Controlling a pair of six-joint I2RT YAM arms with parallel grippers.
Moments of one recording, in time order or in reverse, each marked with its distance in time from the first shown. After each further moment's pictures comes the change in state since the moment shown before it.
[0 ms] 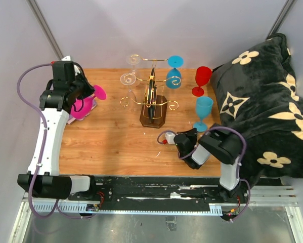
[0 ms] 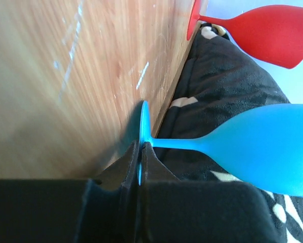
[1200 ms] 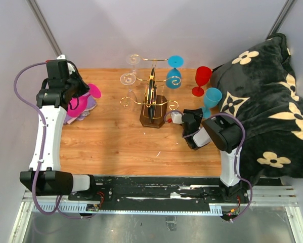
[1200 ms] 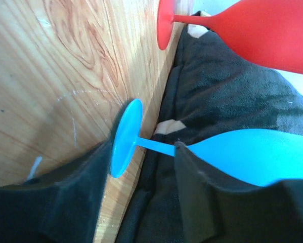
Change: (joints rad) left arm 0.093 0.027 0.003 0.027 0.054 0.053; right arm -0.290 0.215 0.274 0.109 -0.180 -0.087
